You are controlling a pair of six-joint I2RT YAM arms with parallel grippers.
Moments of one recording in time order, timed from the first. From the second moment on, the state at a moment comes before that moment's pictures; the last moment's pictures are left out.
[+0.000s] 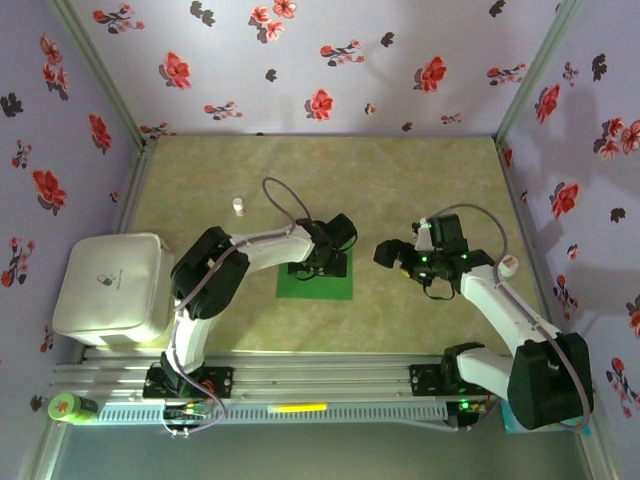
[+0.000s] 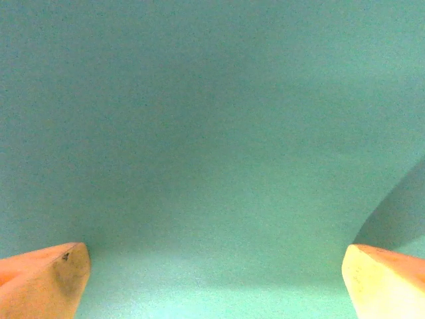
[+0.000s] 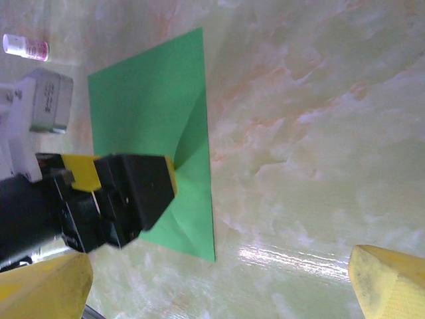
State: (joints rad) left arm -0.93 2.02 1.40 -0.76 -0.19 -0.81; right arm 0.24 1.12 0.65 -0.50 -0.50 0.57
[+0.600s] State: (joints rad) left arm -0.90 1.96 1.39 -0.80 -0.19 -0.88; right arm 0.31 1.21 0.68 -0.49 -0.56 0.58
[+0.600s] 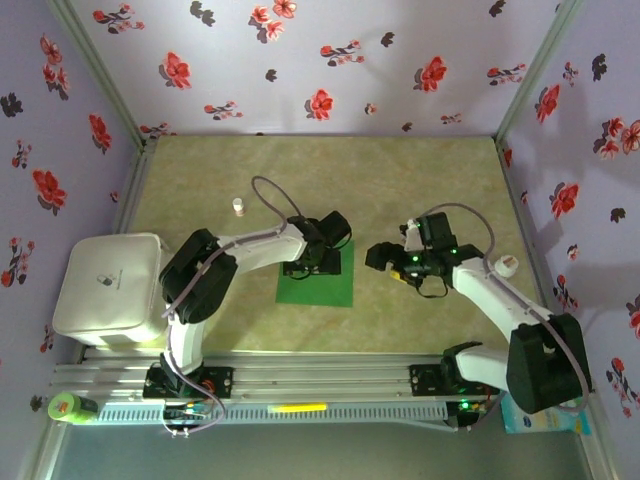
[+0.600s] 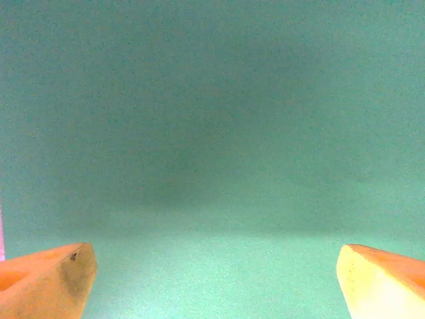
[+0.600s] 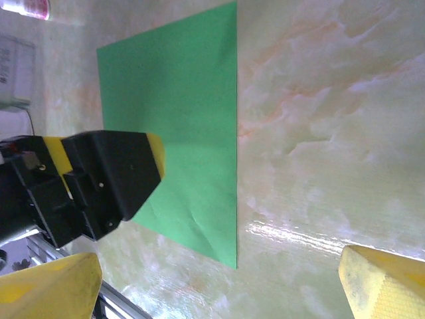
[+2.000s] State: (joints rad) left arm -0.89 2.07 1.48 -0.84 -0.13 -0.88; right arm 0.33 1.26 0.70 -0.53 -0.53 0.55
